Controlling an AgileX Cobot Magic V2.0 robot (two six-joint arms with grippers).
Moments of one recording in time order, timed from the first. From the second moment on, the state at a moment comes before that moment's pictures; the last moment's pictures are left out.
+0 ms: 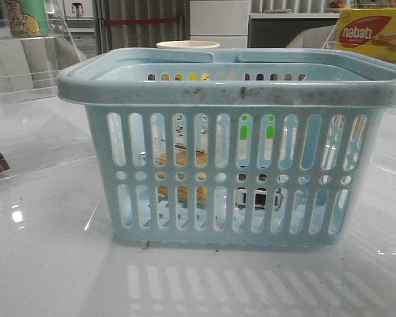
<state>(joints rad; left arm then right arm) -0.02 0.04 -0.16 -0.08 0.30 0.21 0.30 0.72 -0.73 0.27 0.71 -0.39</state>
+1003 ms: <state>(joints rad) -0.04 -0.01 0.01 -0.13 0.01 0.21 0.30 0.72 -0.73 0.27 0.71 -0.39</state>
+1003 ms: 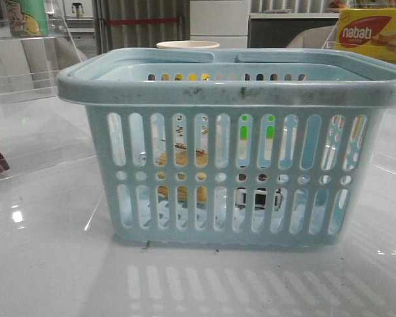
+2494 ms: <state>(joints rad) -0.04 -0.01 0.01 -0.13 0.01 0.21 -0.01 -0.01 0.03 0.27 0.18 -0.39</state>
